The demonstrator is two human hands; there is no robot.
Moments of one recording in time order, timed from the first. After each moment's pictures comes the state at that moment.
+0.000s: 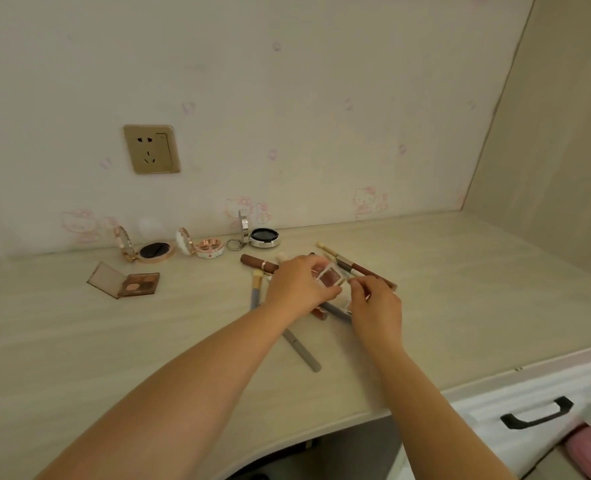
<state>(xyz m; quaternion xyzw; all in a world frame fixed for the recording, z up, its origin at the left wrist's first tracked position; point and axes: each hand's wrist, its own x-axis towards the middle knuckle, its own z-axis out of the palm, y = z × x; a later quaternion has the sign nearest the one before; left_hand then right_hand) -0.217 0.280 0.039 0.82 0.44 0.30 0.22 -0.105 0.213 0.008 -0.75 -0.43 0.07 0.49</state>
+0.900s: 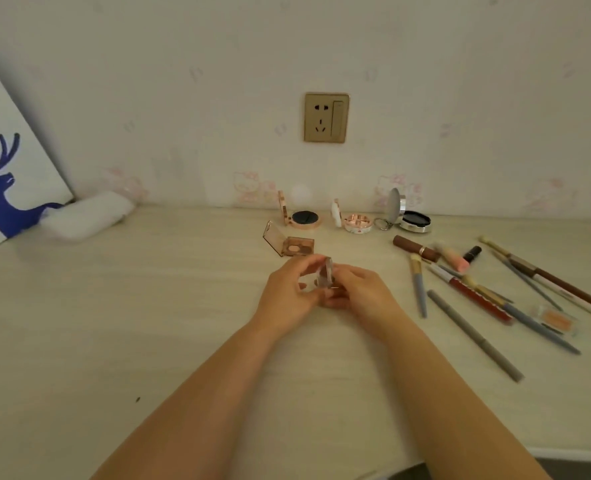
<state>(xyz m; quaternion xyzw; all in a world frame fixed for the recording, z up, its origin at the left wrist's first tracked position) -0.464 0.279 0.000 0.69 0.49 0.44 0.30 -0.331 0.278 0.012 -0.48 -0.48 0.56 0.48</state>
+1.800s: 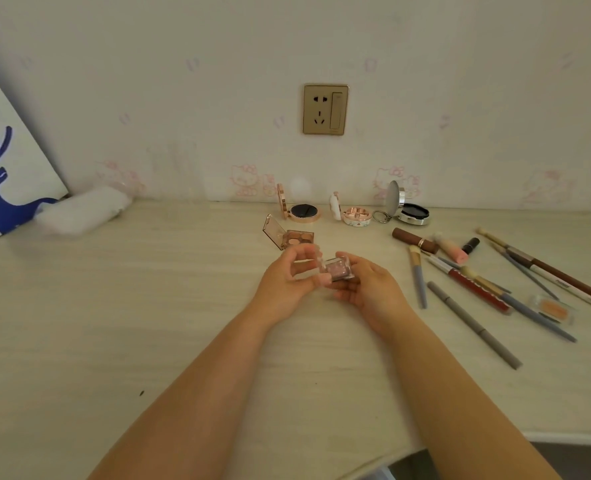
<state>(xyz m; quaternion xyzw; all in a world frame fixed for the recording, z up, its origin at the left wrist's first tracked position) -0.472 0.280 0.002 0.62 0.44 0.48 0.44 -0.324 0.274 0.004 -0.44 -0.41 0.59 0.54</state>
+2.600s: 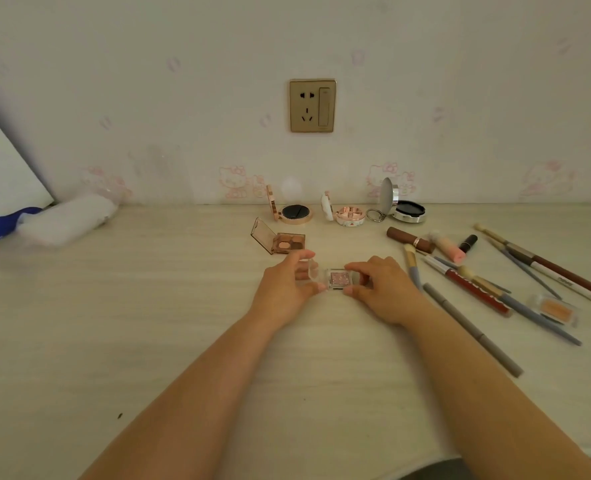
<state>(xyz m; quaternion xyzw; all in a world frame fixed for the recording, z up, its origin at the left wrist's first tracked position) -0.458 0.299 -0.004 0.68 0.54 0.37 0.33 -0.273 0.301 -0.002 -0.61 -0.75 0.14 0.20</state>
